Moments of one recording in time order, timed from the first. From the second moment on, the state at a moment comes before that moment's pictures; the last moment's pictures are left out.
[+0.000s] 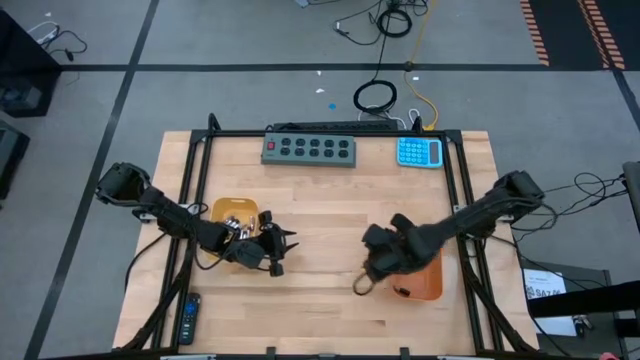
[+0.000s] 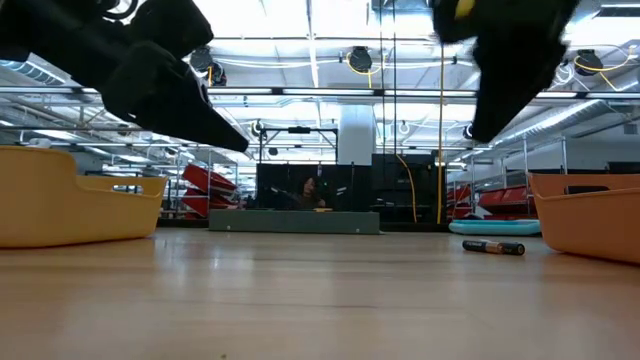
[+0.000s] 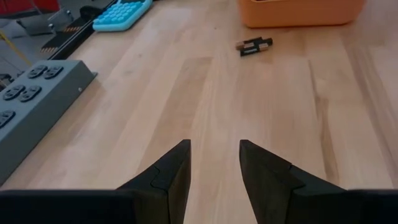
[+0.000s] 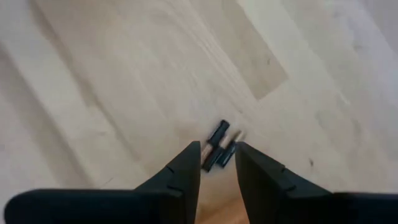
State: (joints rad) left arm -0.44 1.47 0.56 0.30 -0.64 -0.17; right arm 0.45 1.62 1.22 -1.00 0.43 1.02
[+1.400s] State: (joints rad) left arm -0.45 1.47 0.56 0.23 -0.64 -0.20; right arm 0.17 1.83 1.22 -0.89 0.10 0.90
